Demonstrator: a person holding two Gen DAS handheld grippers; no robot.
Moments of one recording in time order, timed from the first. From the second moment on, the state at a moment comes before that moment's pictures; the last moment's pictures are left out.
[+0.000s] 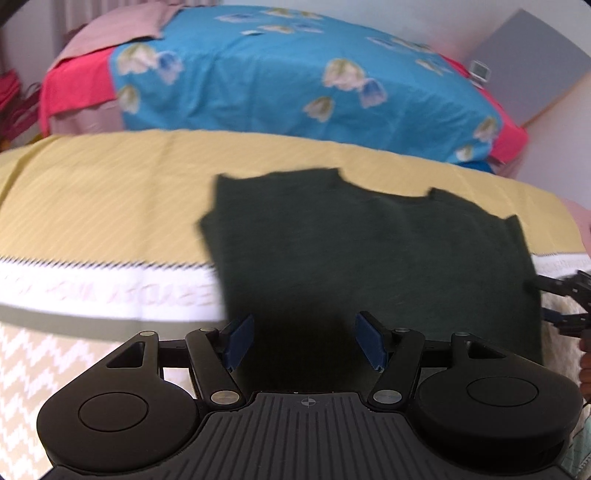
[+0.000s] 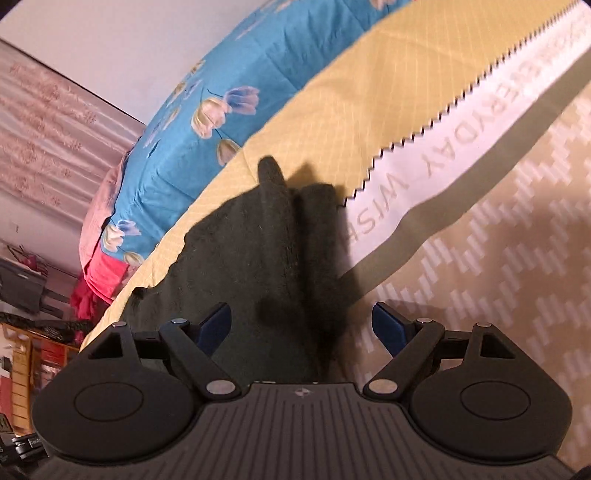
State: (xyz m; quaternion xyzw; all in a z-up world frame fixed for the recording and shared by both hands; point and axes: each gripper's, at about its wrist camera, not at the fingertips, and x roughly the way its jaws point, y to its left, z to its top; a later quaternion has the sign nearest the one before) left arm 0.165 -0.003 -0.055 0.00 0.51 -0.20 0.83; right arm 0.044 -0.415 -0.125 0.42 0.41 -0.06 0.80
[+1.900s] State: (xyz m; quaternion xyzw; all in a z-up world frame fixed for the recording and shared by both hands) left arm 0.143 0.030 -0.033 0.01 0.50 -0.12 0.86; right arm 0.103 -0.254 -0.012 0.31 0.39 0.02 0.87
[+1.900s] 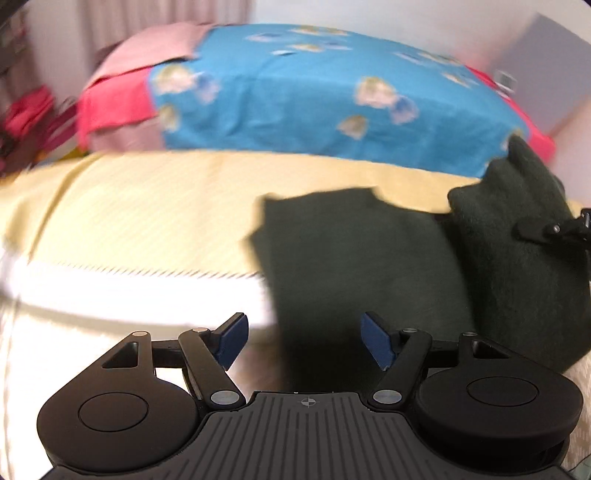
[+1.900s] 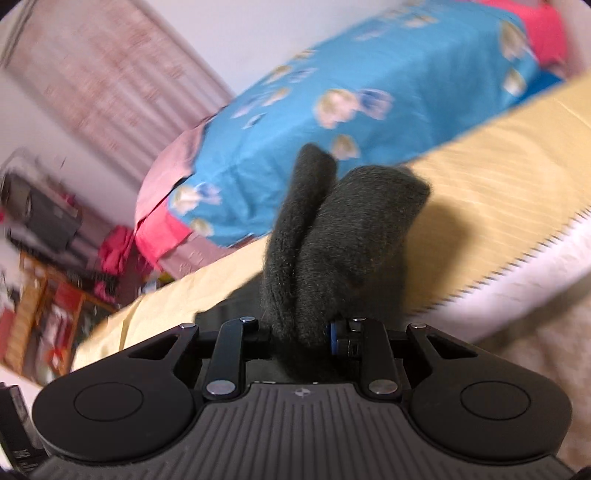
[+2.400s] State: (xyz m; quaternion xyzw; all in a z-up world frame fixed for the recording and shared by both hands) left arm 0.077 0.156 -0.041 -0.06 0.52 -0.04 0.85; right arm 0.094 -0.036 -0.039 -0.01 0.40 0.12 0.91
